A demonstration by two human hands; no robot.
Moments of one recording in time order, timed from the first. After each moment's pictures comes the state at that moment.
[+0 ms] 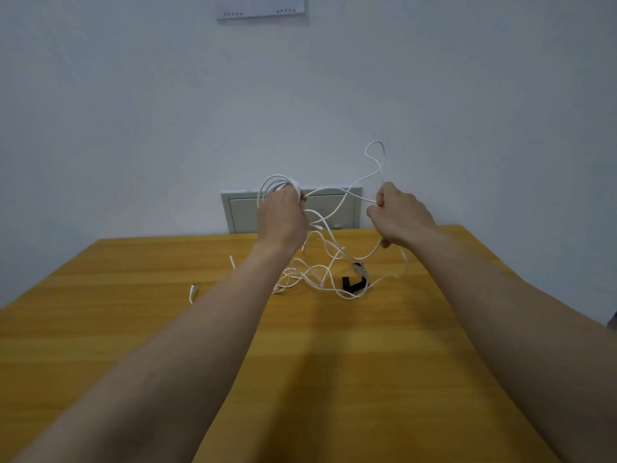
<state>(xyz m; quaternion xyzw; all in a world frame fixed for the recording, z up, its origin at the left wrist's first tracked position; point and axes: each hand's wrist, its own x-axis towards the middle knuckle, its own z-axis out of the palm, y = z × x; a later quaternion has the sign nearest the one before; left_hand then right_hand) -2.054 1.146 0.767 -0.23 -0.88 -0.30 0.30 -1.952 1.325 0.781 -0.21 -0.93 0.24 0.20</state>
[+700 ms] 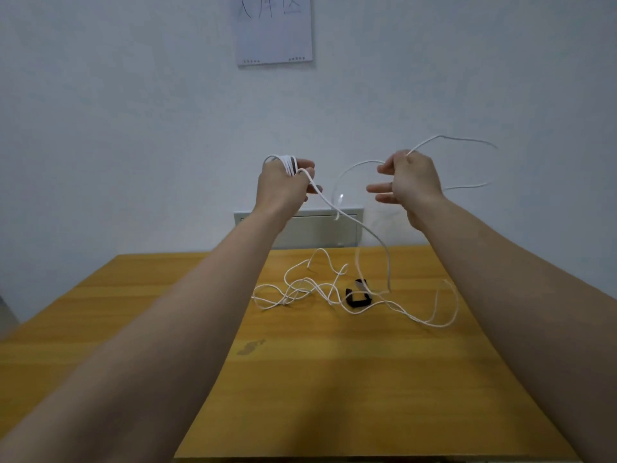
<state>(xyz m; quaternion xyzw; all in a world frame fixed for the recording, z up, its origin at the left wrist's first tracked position) -2.006 1.119 0.863 -0.24 -0.74 -0.61 0.12 -1.926 1.304 0.866 -0.15 -0.70 0.59 0.37</state>
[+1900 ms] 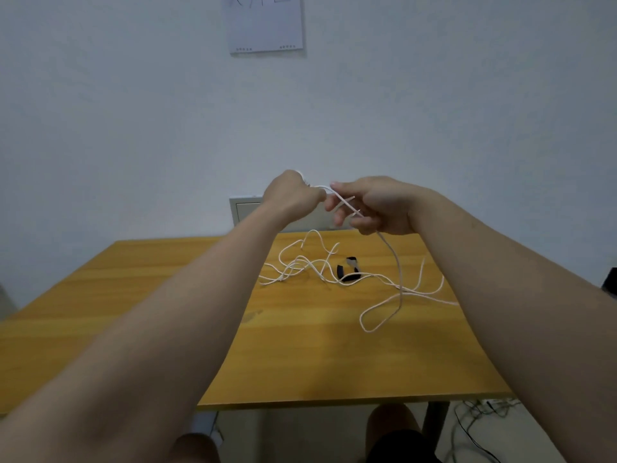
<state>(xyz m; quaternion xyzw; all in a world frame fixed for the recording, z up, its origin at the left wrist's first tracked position) -1.953 1.110 0.841 -0.25 -0.89 -0.37 0.09 -1.854 1.260 0.850 0.00 -0.80 0.60 -0.05</state>
